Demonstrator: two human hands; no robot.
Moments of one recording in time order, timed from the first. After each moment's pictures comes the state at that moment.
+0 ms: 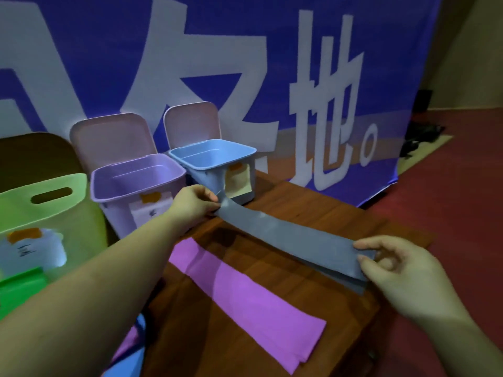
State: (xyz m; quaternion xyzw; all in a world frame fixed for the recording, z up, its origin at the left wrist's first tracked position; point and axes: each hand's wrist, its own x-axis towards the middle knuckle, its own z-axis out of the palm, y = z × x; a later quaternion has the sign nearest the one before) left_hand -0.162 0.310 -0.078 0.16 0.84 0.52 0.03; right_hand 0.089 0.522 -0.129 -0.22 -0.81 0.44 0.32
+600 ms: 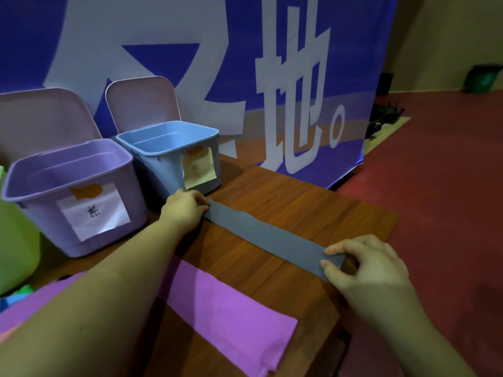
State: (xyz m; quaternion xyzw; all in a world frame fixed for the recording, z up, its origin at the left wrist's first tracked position) left_hand -0.201 0.372 -0.142 0.25 0.94 0.22 -0.05; right_hand 0.082 0.528 -0.159 -0.30 -0.88 0.26 0.25
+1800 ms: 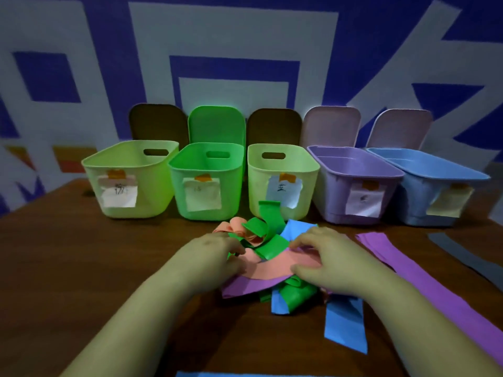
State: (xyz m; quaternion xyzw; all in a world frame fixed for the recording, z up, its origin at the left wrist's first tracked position) left_hand 0.006 -0.003 -0.098 0.10 0.99 0.09 -0.06; right_hand -0.026 0.221 -0.093 0.29 -0.94 0.14 0.09
